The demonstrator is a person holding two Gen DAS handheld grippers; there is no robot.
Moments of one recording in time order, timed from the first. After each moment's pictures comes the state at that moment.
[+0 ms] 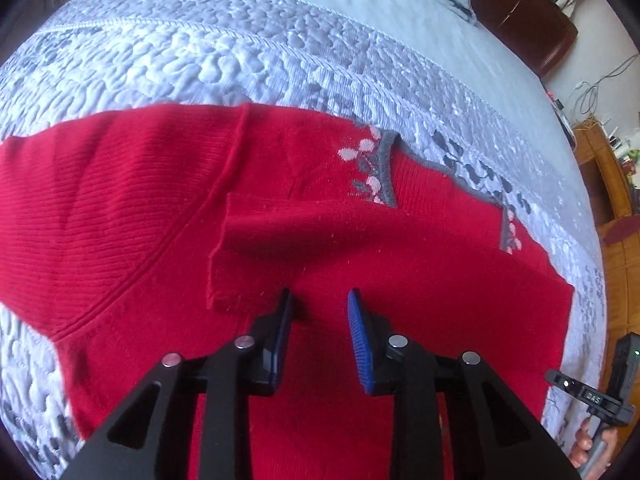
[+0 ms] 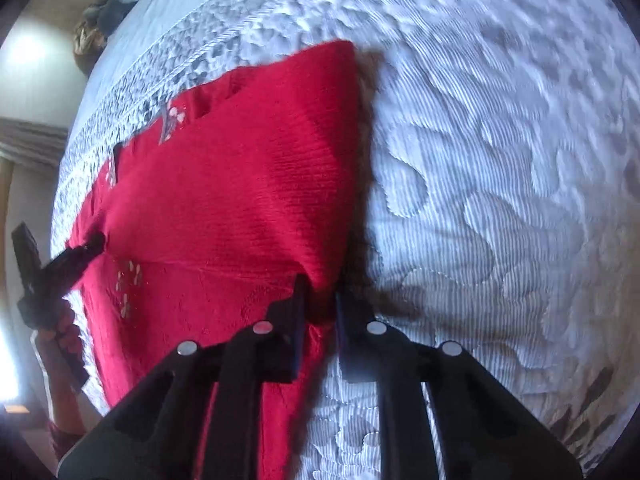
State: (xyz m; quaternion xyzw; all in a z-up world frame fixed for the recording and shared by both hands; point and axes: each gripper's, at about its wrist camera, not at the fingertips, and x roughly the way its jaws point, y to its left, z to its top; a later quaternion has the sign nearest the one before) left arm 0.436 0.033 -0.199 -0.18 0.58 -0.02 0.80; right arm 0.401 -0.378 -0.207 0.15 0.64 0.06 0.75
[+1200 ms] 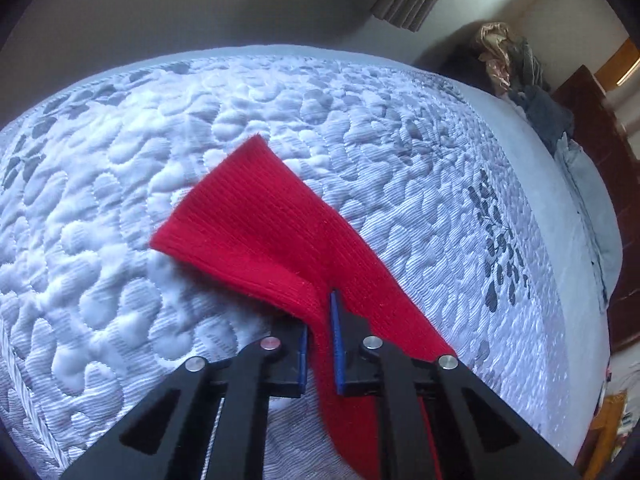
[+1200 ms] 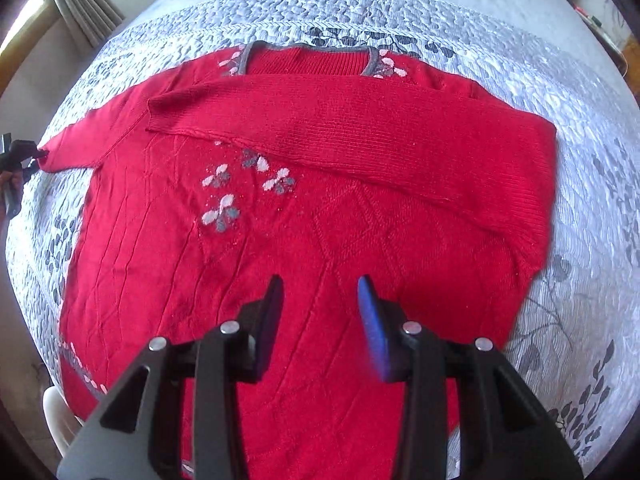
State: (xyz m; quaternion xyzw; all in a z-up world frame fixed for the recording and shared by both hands) left arm 0.349 0.483 -0.168 -0.38 0.41 0.31 0.77; right arm 0.339 -0.210 -0.172 -0.02 0.61 0.14 0.78
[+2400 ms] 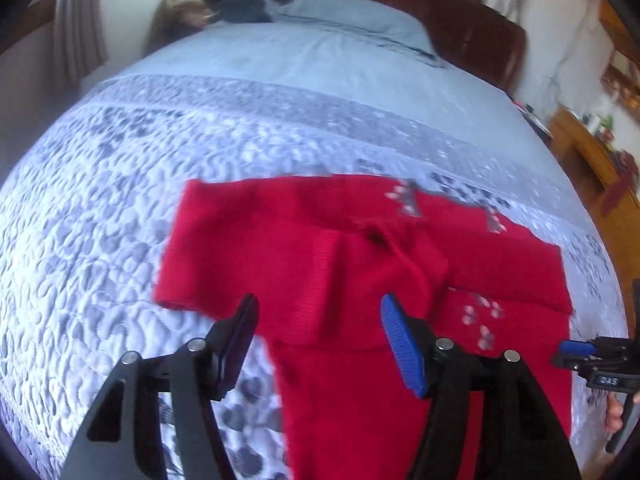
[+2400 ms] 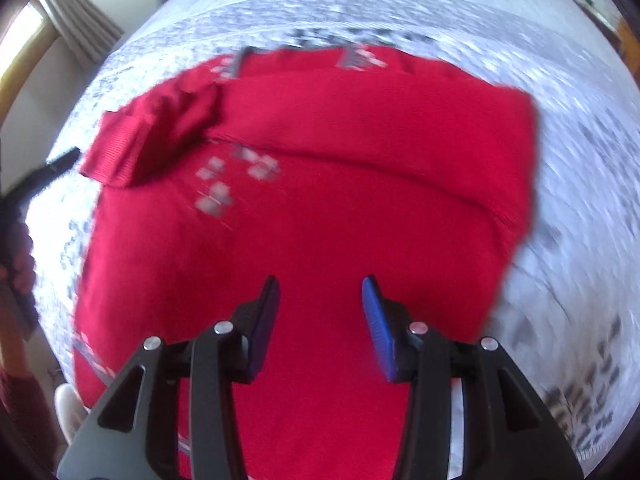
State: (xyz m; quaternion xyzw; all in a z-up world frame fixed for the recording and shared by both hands) left arm 0.357 0.128 -0.128 -0.10 0.47 -0.02 0.87; right arm 0.341 -0.214 -0.162 0.02 0.61 0.17 0.77
